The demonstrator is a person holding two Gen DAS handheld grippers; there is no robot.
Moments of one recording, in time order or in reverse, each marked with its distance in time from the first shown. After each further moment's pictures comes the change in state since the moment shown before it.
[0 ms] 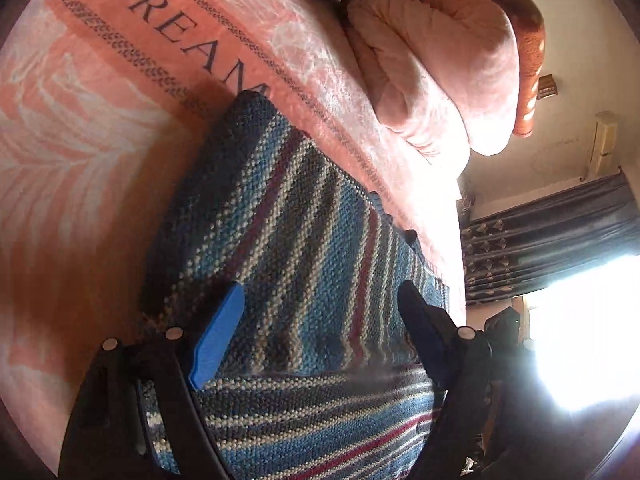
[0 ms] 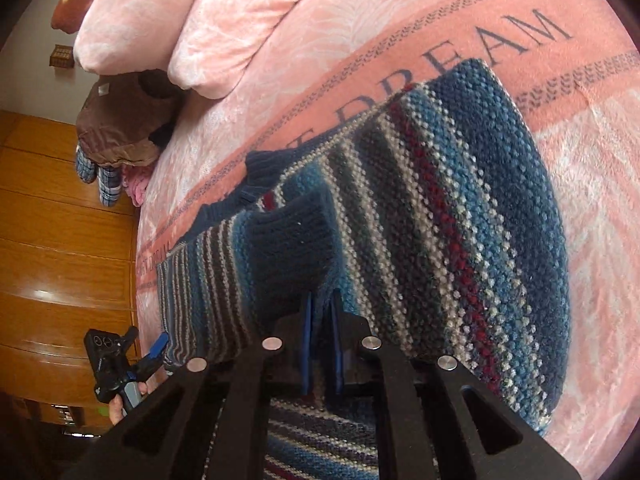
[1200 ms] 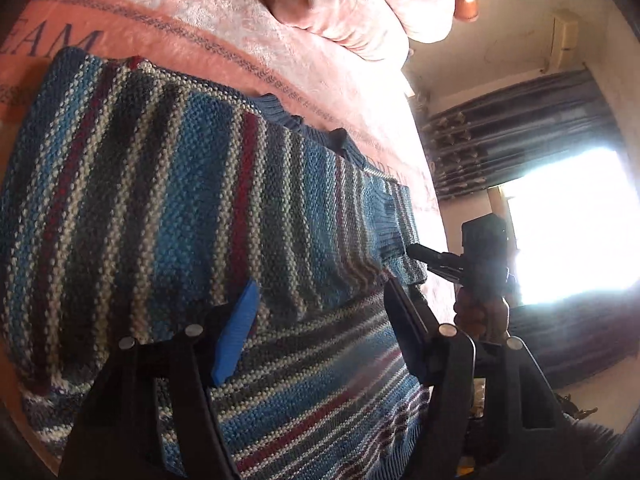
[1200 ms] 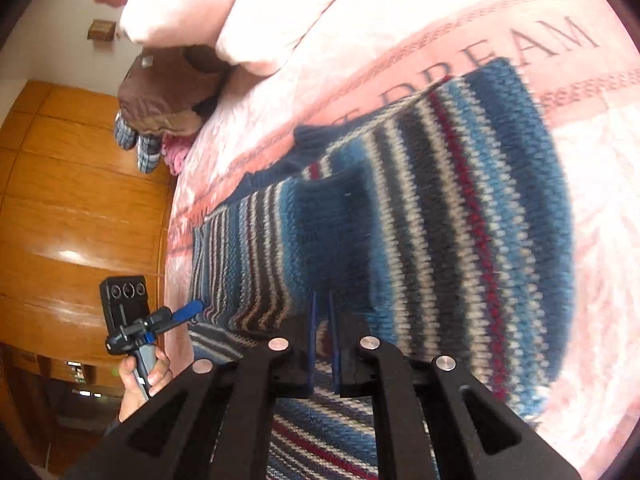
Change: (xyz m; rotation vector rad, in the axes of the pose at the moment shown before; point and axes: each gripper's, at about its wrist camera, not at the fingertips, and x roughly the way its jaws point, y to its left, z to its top) left arm 0.071 -0.056 -0.011 0.235 0.329 -0.056; right arm -0.033 0.003 -0.012 -0.077 0.034 0.125
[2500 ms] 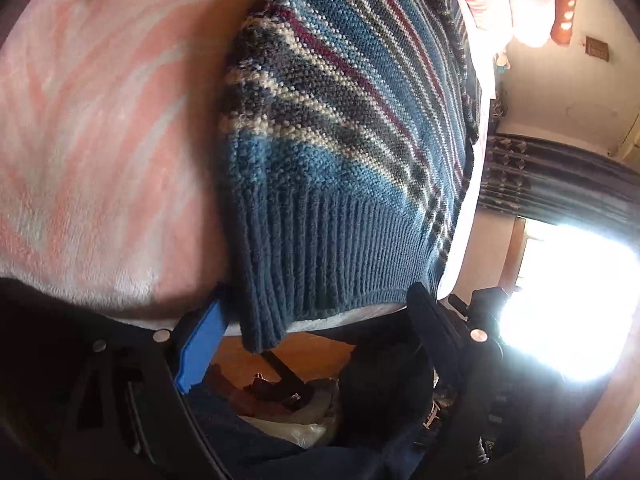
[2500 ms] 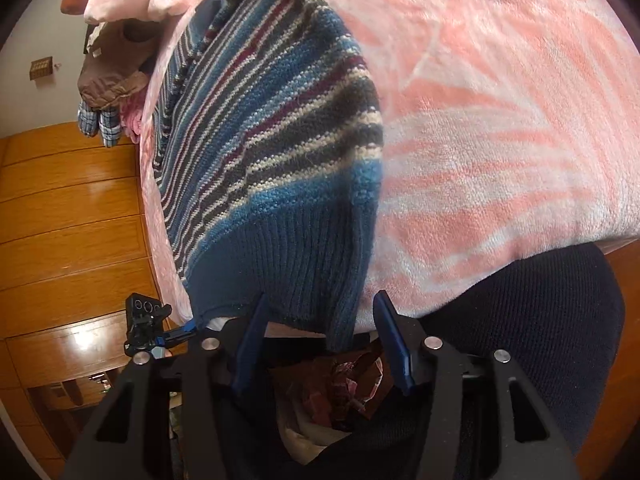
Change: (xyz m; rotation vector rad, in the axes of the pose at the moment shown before) left arm -0.093 0.034 -0.354 -0.476 0.140 0.021; right arm -0.121 -0.069 -0.334 0.299 0.176 -0.049
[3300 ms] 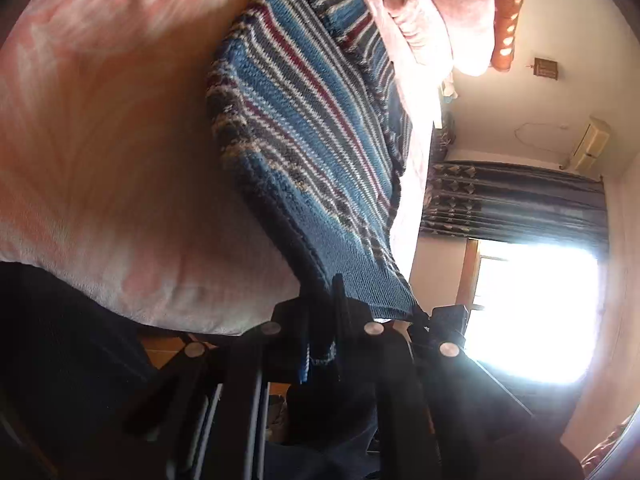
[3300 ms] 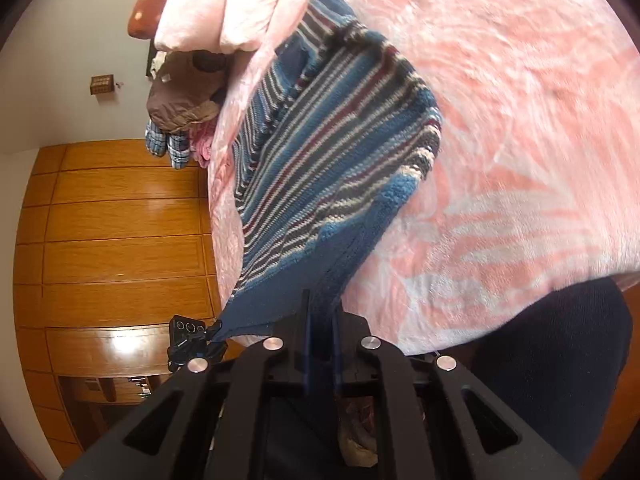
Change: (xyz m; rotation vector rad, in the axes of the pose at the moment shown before) left arm -0.080 -0.045 -0.012 0.060 -0.173 -0.212; right arm -0.065 0.042 0.001 -0.074 -0.141 0.231
